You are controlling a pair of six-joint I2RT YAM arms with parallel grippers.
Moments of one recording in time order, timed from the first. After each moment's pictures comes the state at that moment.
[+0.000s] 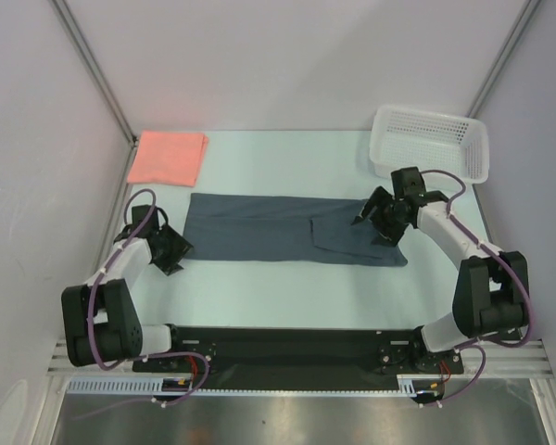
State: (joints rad) left arm 0.15 1.28 0.68 -0.53 0.10 -0.72; right arm 0.19 1.51 1.05 -0.62 -0.22 0.84
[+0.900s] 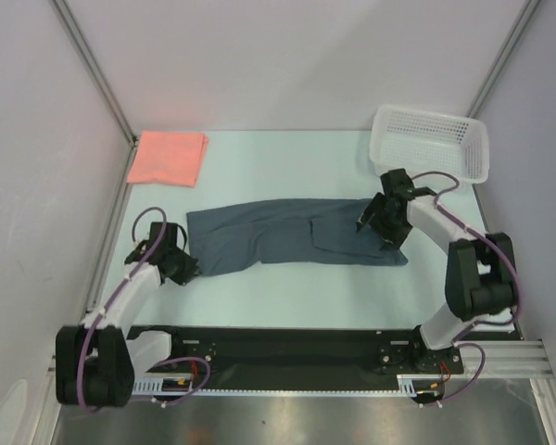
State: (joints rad) left arm 0.00 1.14 0.57 -0.55 -0.02 -0.94; right arm 0.18 1.56 1.05 -0.67 -0.04 0.83
